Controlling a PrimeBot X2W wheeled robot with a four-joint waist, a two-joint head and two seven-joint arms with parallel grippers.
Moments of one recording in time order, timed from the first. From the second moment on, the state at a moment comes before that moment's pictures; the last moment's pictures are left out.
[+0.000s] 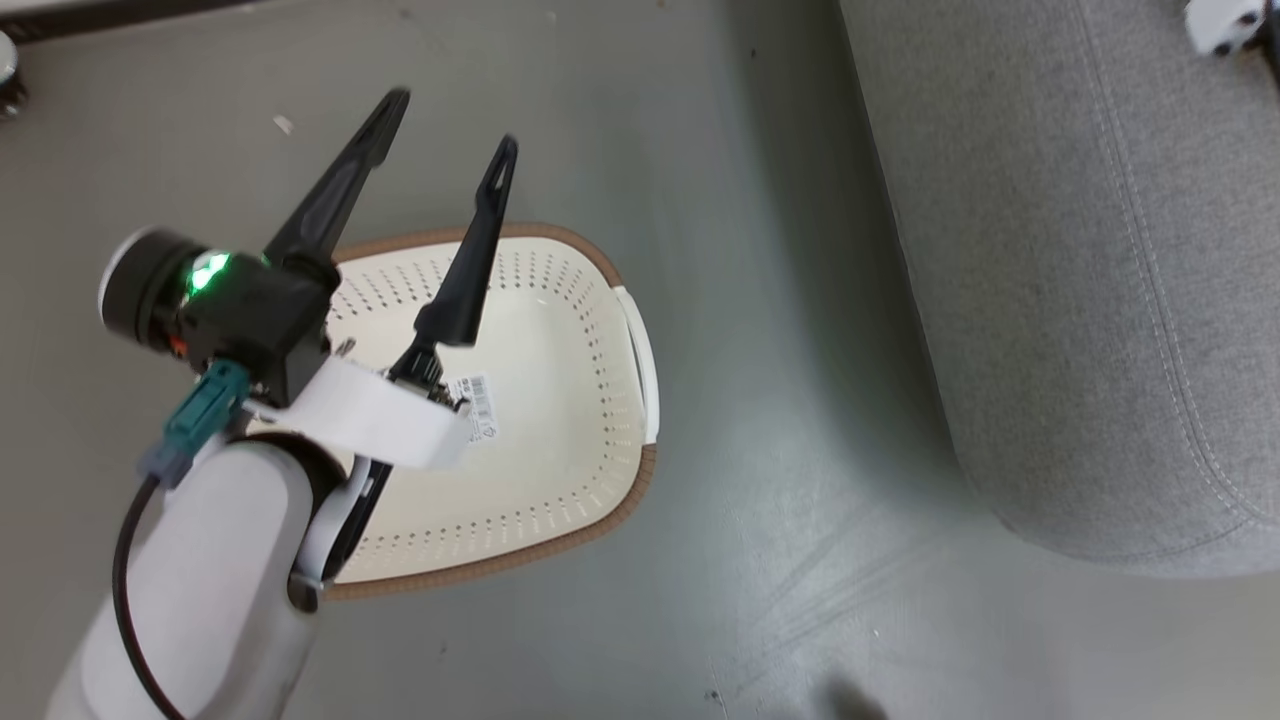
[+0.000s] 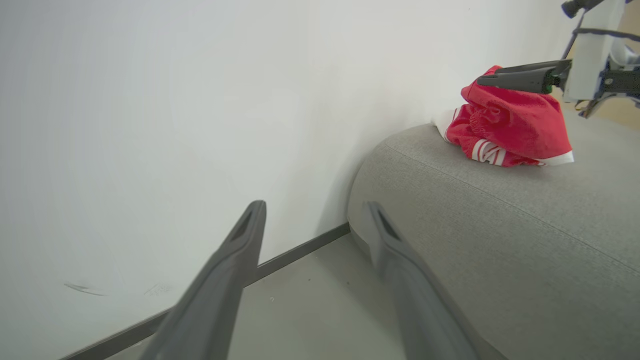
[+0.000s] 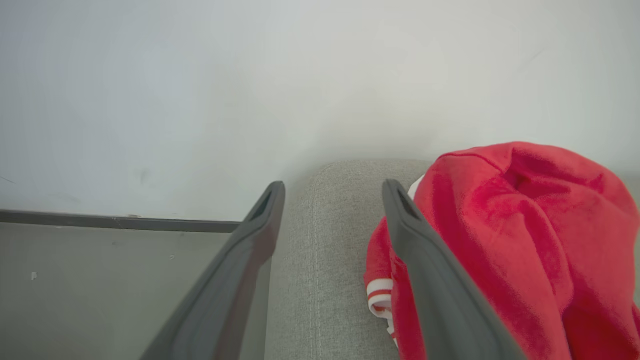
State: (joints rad) left arm -0.57 0.23 -0.37 -0.15 -0.32 0.04 -0.04; right arm -1.18 -0.23 0.07 0.74 0.07 0.12 -0.06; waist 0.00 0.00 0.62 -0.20
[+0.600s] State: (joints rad) left arm -0.34 0.20 -0.27 -0.08 -0.41 0.10 -0.19; right arm -0.86 -0.18 0.17 0.69 0.13 0.12 -0.25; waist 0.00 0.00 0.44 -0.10
